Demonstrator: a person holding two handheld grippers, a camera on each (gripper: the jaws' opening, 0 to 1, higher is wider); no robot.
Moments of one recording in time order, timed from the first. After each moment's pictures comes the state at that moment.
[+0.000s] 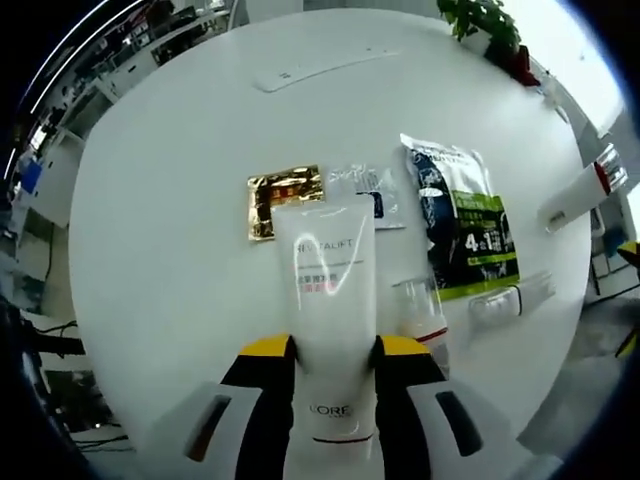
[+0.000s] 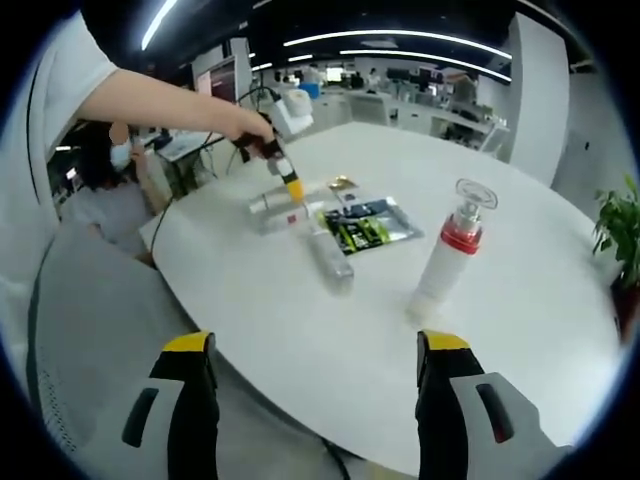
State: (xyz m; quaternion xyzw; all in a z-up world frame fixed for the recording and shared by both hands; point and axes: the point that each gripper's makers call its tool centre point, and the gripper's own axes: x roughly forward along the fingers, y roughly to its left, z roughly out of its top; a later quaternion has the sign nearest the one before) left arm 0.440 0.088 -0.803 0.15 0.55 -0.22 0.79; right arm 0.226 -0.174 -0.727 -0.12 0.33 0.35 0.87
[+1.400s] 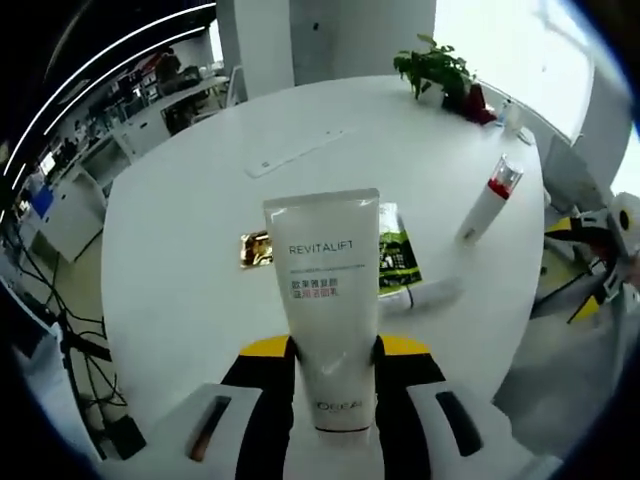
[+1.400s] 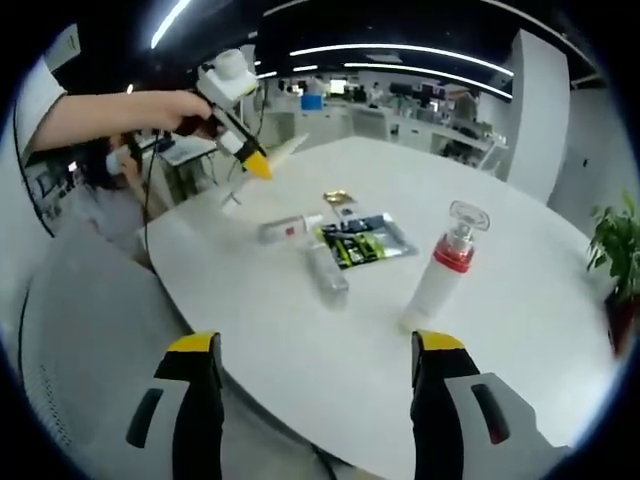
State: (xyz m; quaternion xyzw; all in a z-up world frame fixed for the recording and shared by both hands) left arm 0.367 0.066 -0.699 0.13 0.42 -0.25 0.86; right arm 0.230 -0.172 -0.717 -0.14 0.30 0.36 0.87
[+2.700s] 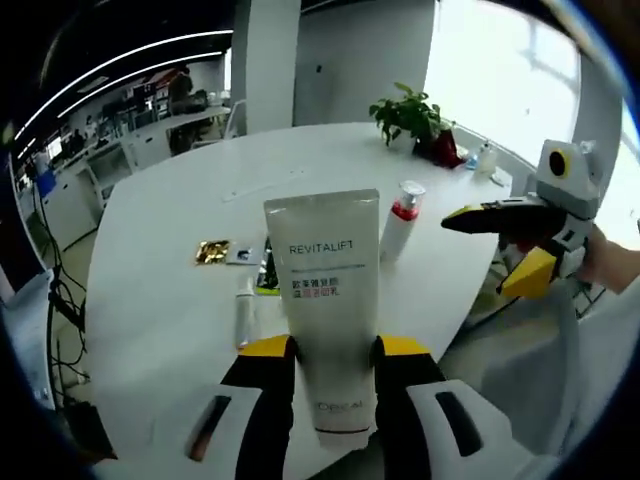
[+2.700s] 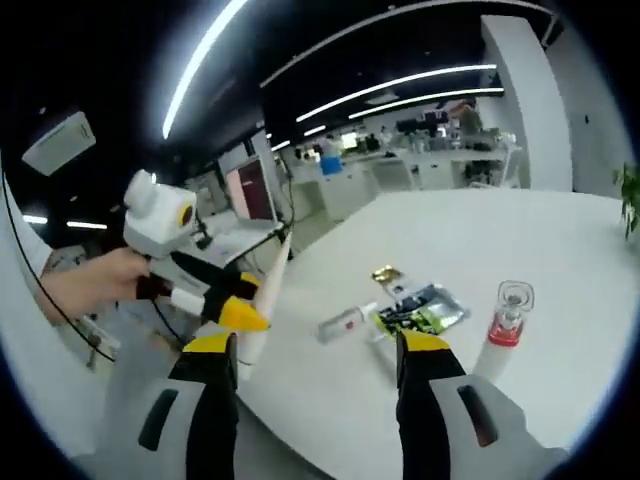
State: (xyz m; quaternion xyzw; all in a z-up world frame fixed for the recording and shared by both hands) left arm 0.256 0.007 -0.661 0.05 0.35 -0.27 0.90; right arm 0.249 -0.104 -0.623 0.08 0.21 0.42 0.88
